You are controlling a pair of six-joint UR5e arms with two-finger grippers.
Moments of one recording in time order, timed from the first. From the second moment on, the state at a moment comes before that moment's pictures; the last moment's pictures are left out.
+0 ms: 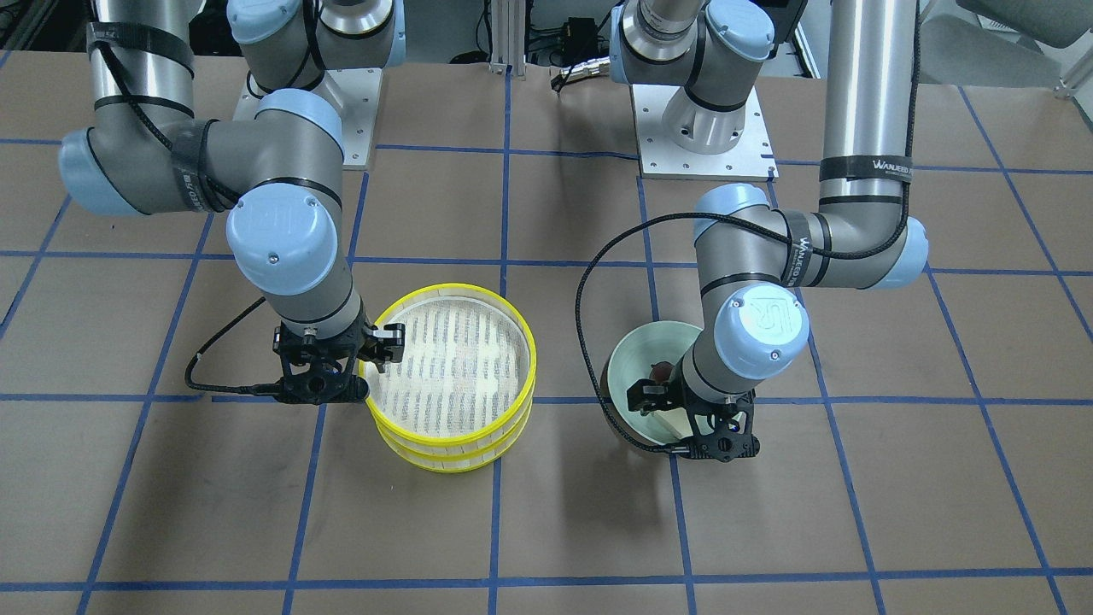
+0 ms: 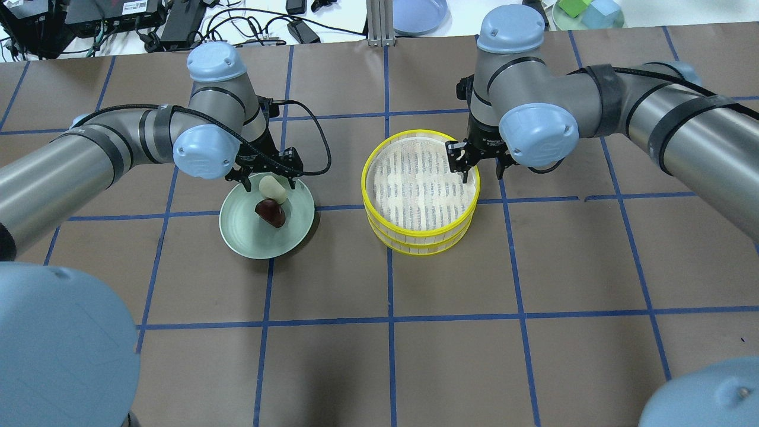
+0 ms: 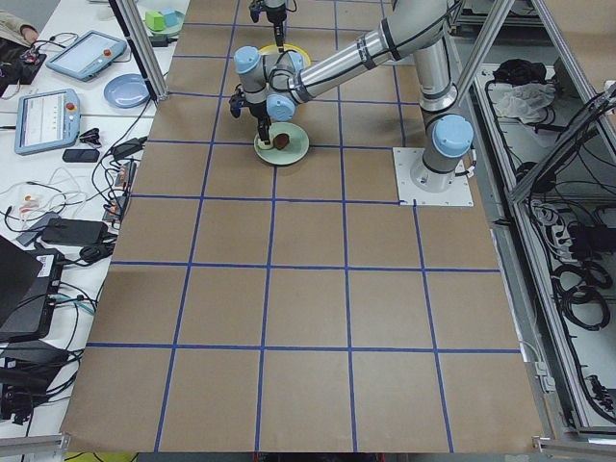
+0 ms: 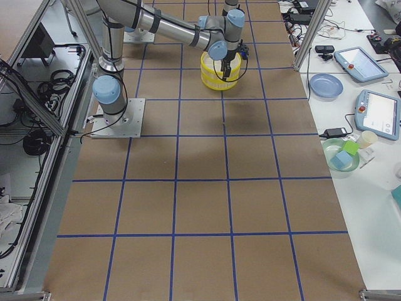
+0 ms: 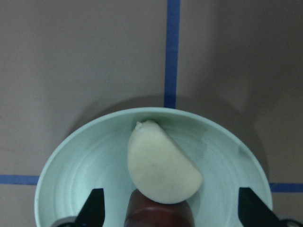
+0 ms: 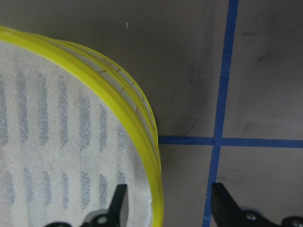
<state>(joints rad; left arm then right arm) -1.58 -2.05 -1.70 -1.08 1.58 -0.05 1.69 -1.23 1.69 -1.96 -1.60 0.07</state>
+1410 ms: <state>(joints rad) -1.59 -2.03 -1.68 -1.06 1.55 -0.05 1.38 -1.32 1.66 -1.82 -1.64 -0.24</state>
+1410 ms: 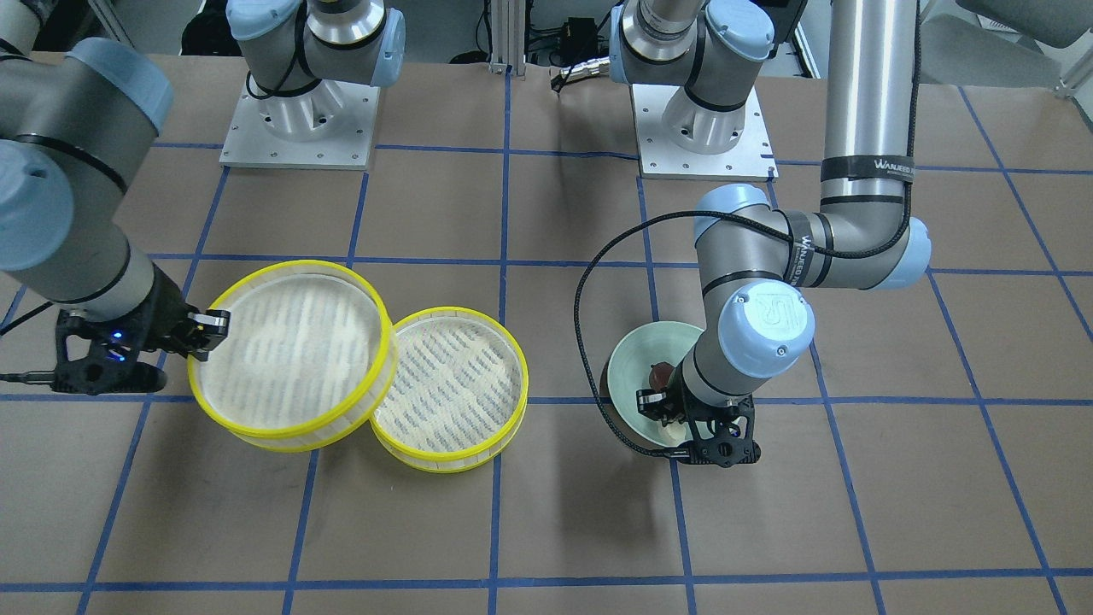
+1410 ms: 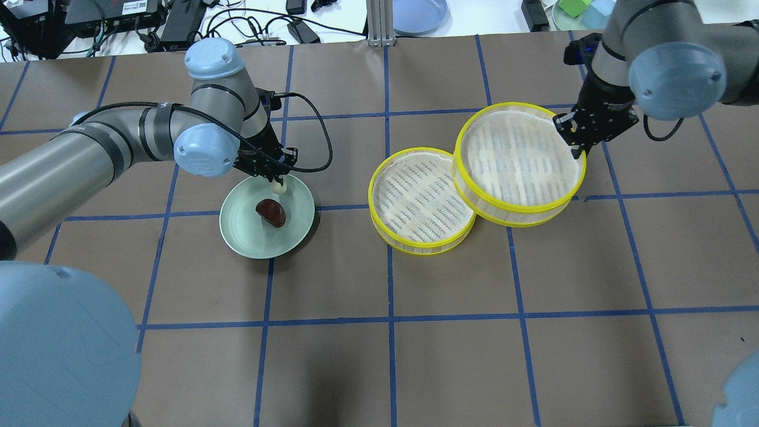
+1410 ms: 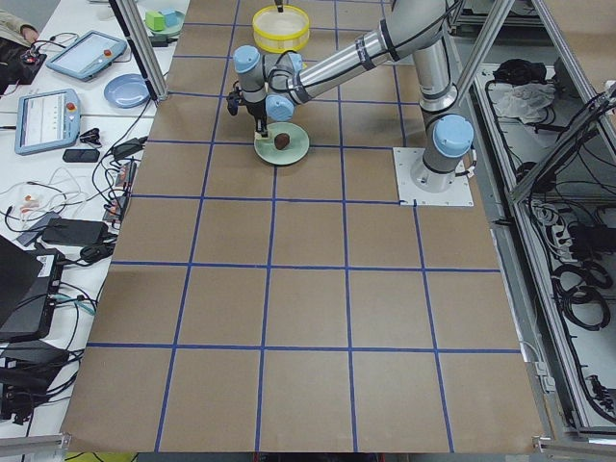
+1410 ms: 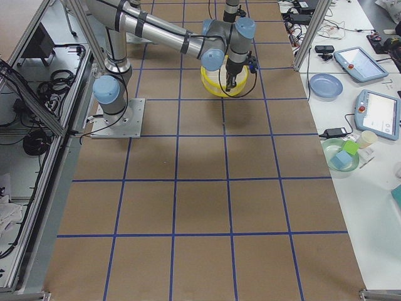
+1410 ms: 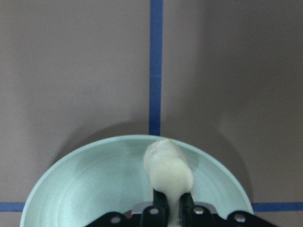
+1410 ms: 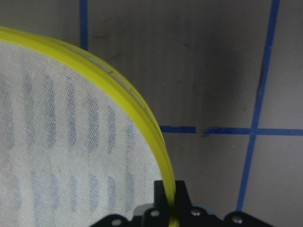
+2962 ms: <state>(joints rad) -1.96 -2.09 -1.59 -0.95 1.39 -0.80 1.24 -1.29 1.67 -1.84 -1.72 -0.42</state>
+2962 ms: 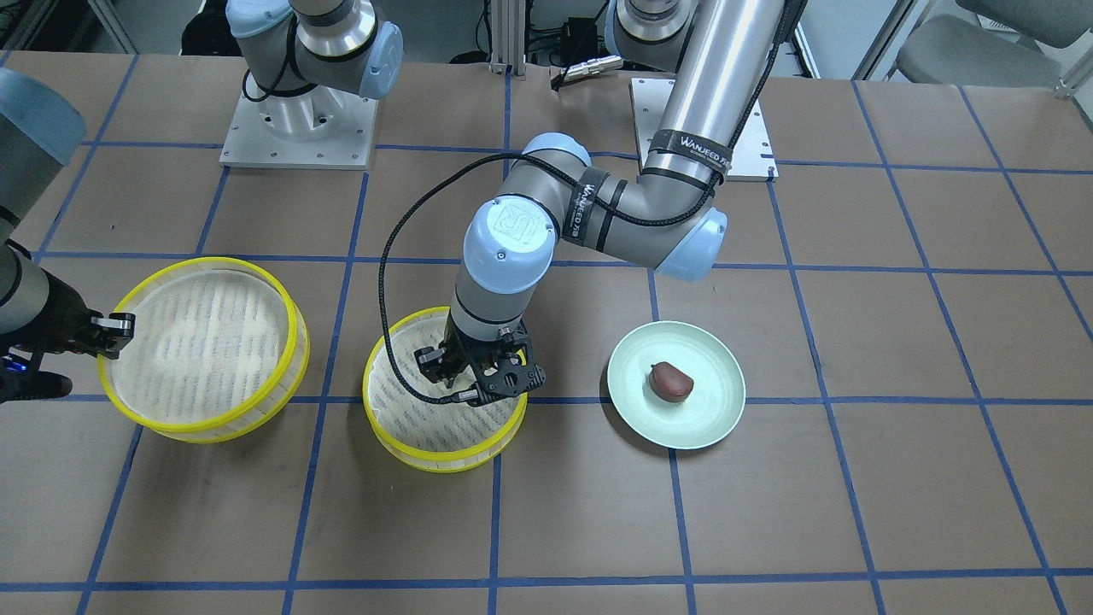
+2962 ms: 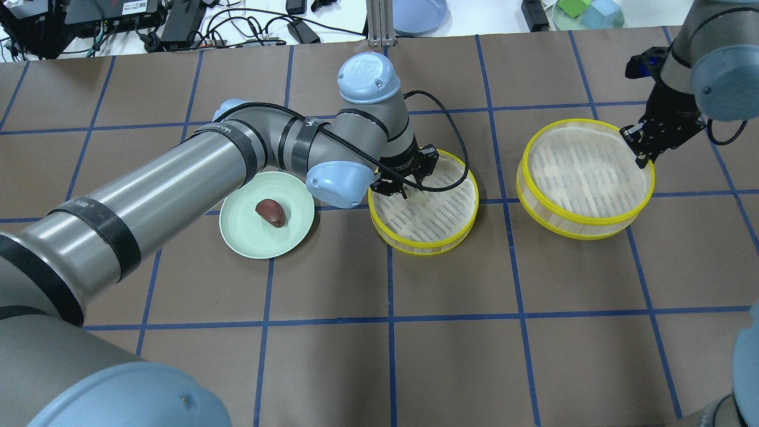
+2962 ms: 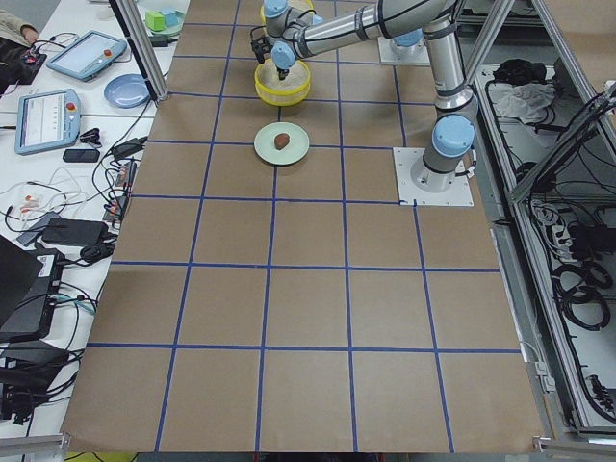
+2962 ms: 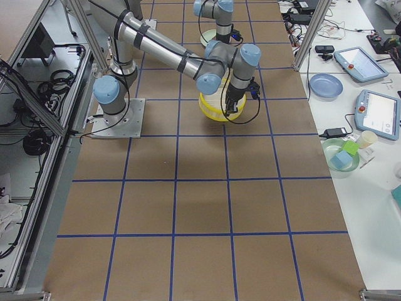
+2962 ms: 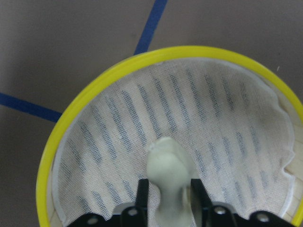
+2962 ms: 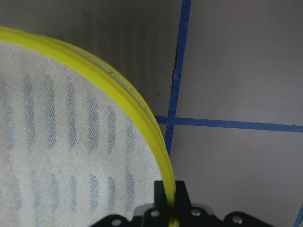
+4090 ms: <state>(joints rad) -1.58 -1.95 -1.72 -1.11 1.57 -0.06 1.38 -1.30 1.65 -1.83 -1.71 -0.27</state>
